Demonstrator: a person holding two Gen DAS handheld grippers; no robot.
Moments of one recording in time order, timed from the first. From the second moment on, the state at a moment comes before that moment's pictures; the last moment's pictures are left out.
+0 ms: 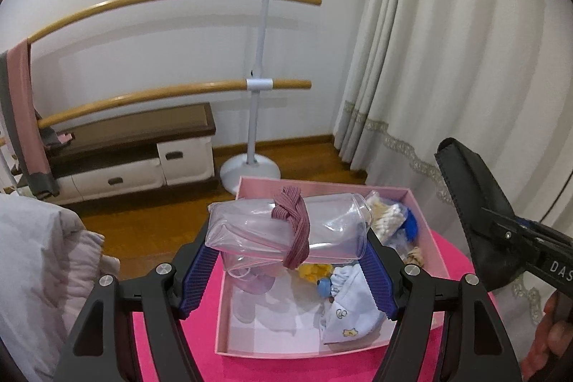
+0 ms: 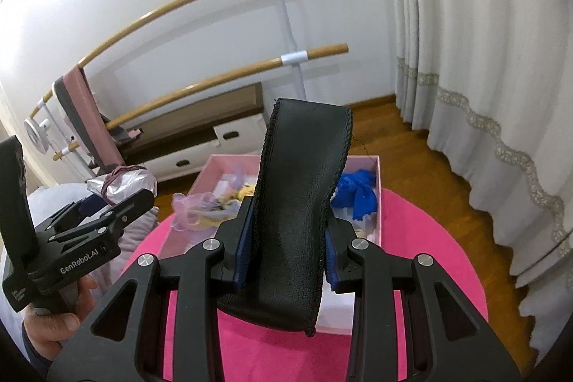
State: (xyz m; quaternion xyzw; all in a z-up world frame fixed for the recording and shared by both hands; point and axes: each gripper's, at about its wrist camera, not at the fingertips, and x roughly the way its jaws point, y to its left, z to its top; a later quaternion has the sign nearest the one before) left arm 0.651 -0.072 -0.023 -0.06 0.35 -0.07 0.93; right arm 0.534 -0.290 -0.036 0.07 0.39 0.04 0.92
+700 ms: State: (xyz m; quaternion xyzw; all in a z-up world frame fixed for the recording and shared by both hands) left arm 0.705 -0.099 -0.058 -0.04 0.40 -0.06 0.92; right arm 0.551 -0.309 -0.108 0.09 0.46 0.02 0.88
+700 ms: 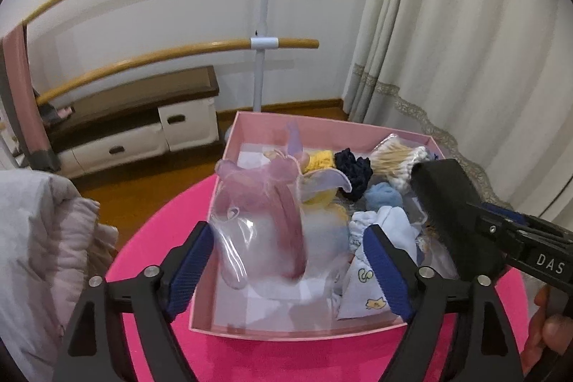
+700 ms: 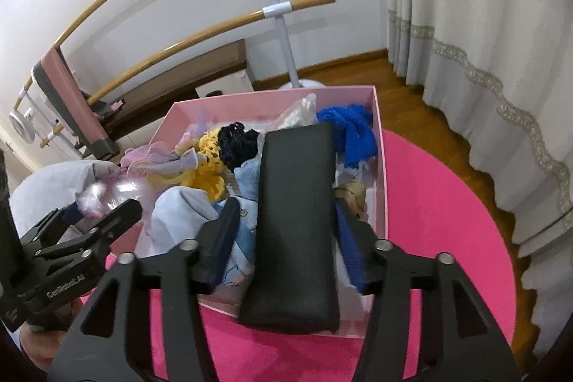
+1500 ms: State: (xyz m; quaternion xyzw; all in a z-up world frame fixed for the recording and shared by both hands) left arm 0.546 -0.081 -0.003 -0.03 0.28 -0.01 0.96; right arm 0.436 -0.279 -0.009 0.11 0.34 0.00 0.93
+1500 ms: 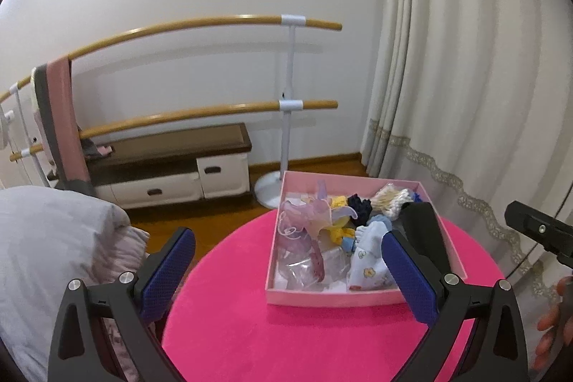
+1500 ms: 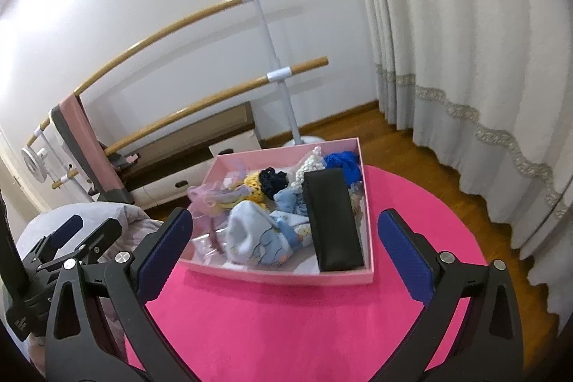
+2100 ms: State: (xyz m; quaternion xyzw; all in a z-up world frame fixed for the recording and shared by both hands) left arm 0.299 -0.068 0.031 -0.02 0.22 -0.03 0.97; right arm 0.252 -0.222 0.033 0.06 0.26 -0.05 0.96
